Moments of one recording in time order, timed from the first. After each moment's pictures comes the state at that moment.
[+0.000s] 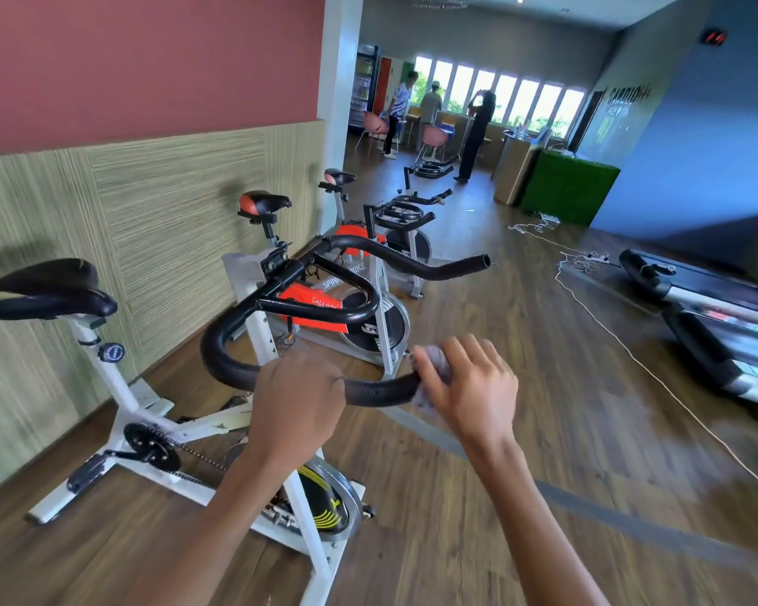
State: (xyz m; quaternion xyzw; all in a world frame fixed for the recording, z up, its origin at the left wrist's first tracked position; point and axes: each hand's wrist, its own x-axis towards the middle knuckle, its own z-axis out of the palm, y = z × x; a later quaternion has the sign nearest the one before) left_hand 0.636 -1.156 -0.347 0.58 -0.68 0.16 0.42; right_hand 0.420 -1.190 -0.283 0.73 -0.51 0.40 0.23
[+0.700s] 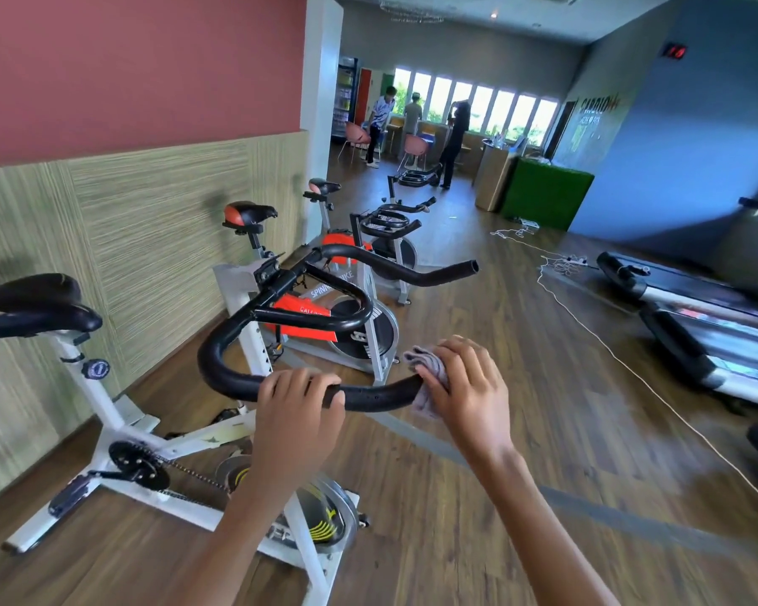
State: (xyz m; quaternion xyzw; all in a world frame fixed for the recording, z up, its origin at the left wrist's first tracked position) left_hand 0.635 -1.151 -0.357 0.57 -0.69 0.14 0.41; right_hand 0.411 -1.190 -0.295 0.76 -0.43 0.41 0.28
